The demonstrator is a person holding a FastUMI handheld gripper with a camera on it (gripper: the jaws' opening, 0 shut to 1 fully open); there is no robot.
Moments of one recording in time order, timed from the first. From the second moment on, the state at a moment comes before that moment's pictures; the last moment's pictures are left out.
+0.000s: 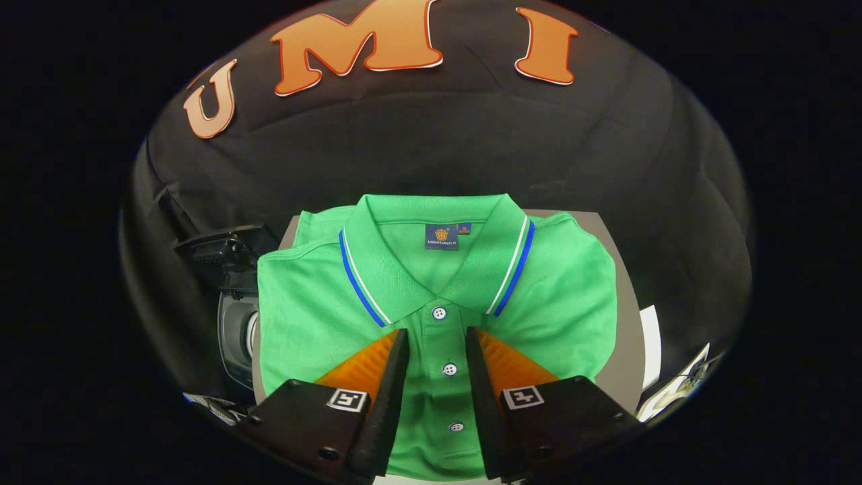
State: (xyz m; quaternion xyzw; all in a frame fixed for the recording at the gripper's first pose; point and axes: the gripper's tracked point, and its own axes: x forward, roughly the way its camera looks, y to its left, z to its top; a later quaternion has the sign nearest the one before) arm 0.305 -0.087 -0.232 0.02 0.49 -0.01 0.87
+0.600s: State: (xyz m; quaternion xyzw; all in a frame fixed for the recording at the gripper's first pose) arm 0.305 -0.088 -0.231 0.01 0.49 0.00 0.87
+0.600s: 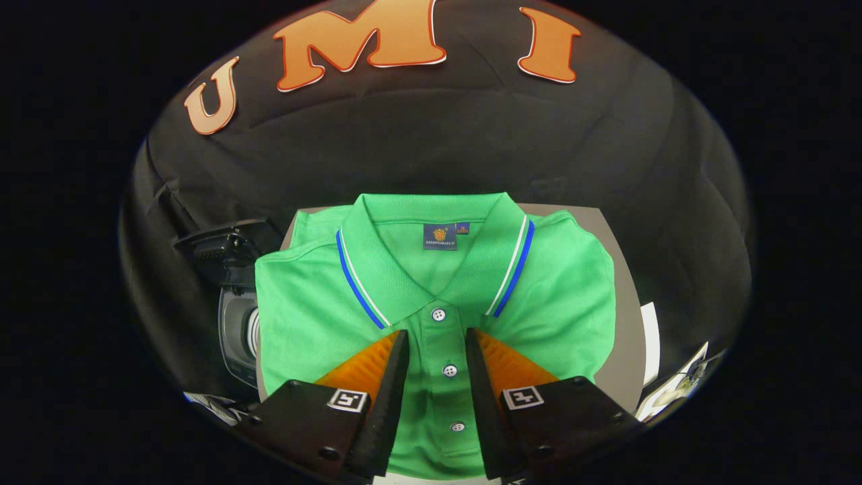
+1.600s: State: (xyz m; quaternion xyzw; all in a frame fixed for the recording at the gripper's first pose) arm 0.309 -0.076 -0.164 0.06 0.29 0.00 0.96
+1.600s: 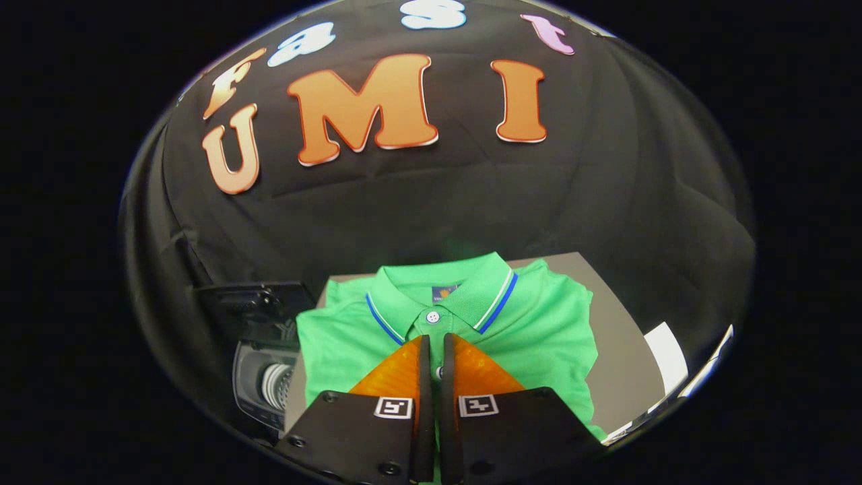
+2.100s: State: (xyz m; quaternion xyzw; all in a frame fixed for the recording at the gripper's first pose) arm 0.300 -0.064 -0.120 0.06 0.25 0.01 0.97
